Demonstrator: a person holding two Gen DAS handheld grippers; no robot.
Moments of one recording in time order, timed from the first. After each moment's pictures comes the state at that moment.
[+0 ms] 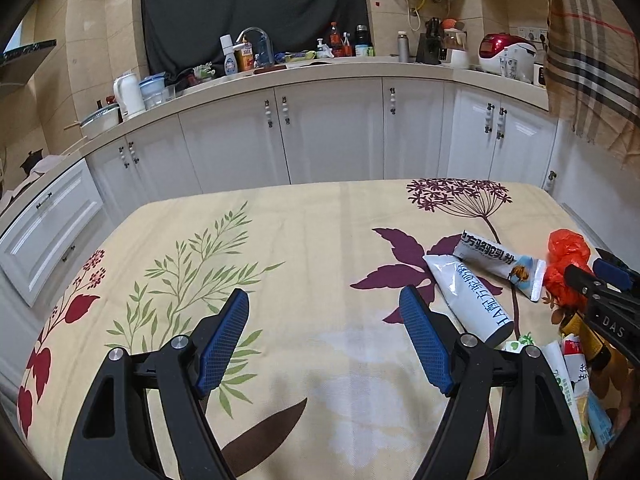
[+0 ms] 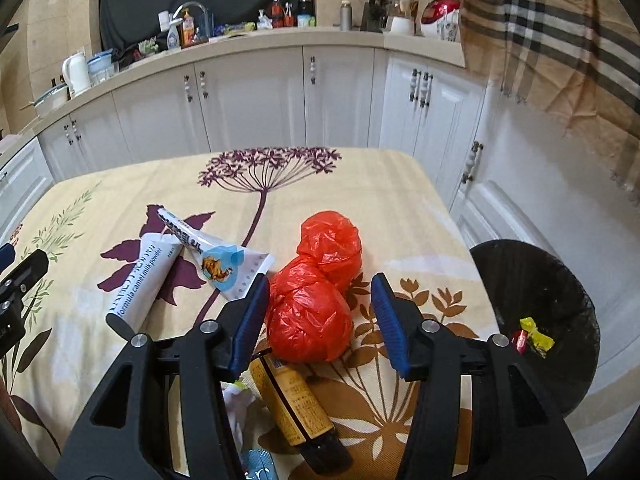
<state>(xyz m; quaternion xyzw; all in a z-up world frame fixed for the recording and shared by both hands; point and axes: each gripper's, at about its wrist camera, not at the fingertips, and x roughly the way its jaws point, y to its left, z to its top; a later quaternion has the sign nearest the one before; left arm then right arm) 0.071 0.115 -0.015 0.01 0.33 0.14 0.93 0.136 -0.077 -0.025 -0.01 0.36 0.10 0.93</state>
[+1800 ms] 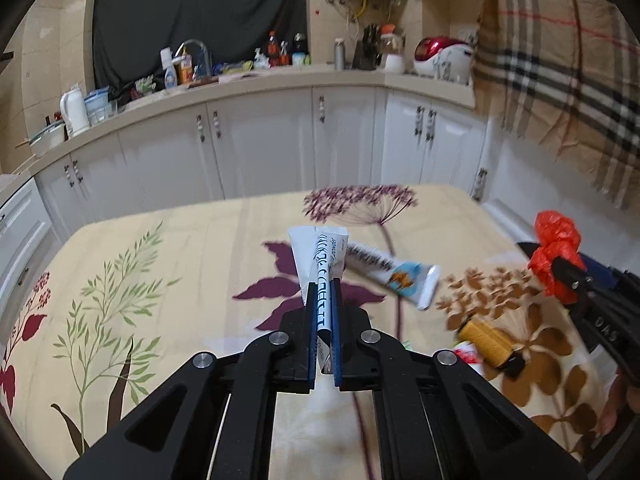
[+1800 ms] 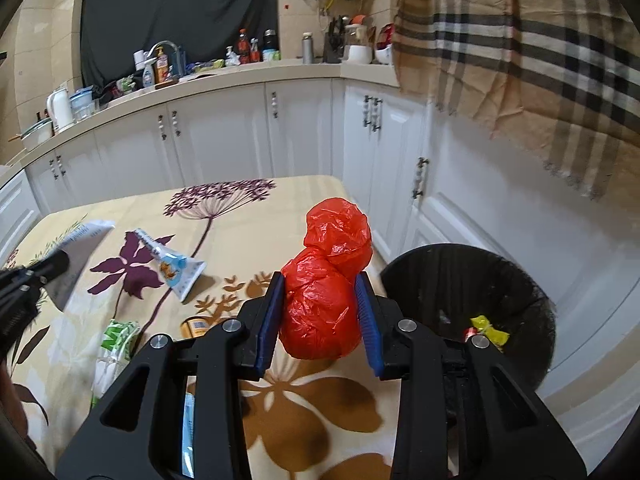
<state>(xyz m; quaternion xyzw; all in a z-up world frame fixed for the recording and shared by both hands) 0.071 0.043 0.002 0.01 0.31 0.03 0.95 0.091 -0.150 -0.002 0.01 0.30 0.05 0.95</state>
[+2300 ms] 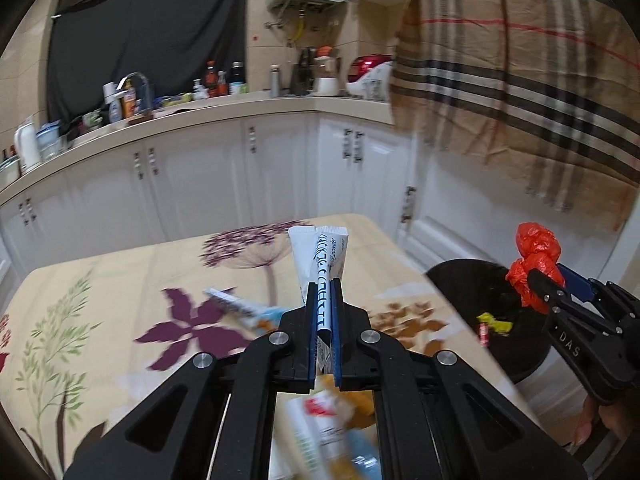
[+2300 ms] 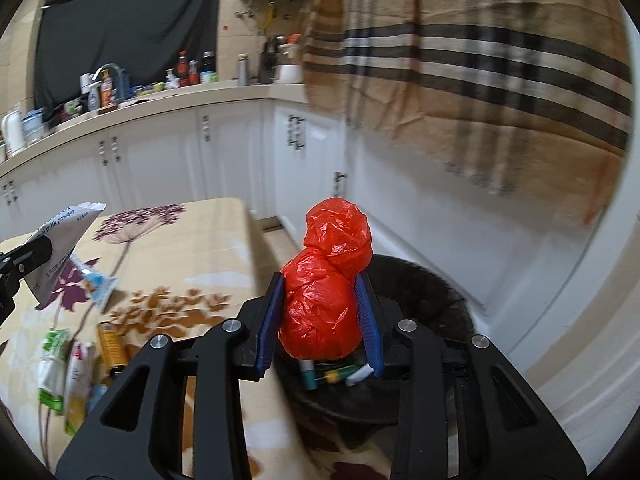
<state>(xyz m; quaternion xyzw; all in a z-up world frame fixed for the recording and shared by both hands) 0.087 -0.044 0.017 0.02 0.28 -0.07 0.96 0.075 -0.225 0.005 0.01 0.27 -0.06 0.96</state>
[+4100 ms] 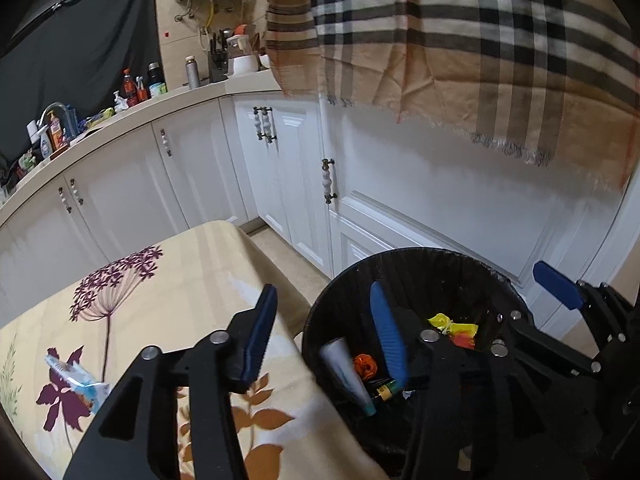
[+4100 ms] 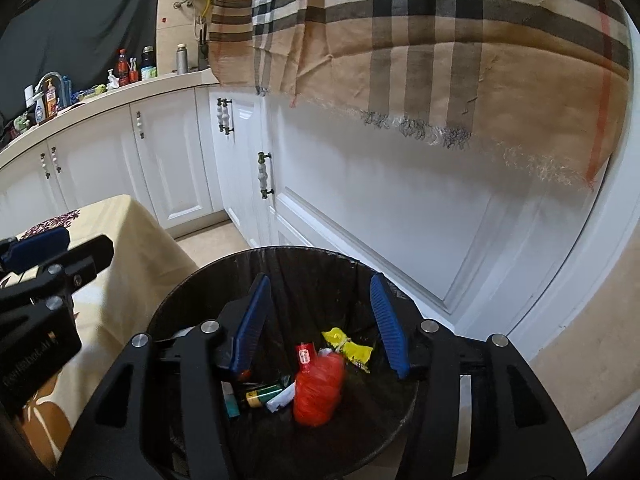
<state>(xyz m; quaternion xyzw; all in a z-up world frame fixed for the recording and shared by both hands) 0.159 -0.193 -0.017 0.09 0.31 -0.14 0.93 0.129 -0.315 -0.047 0.04 0.29 -0.13 0.95</state>
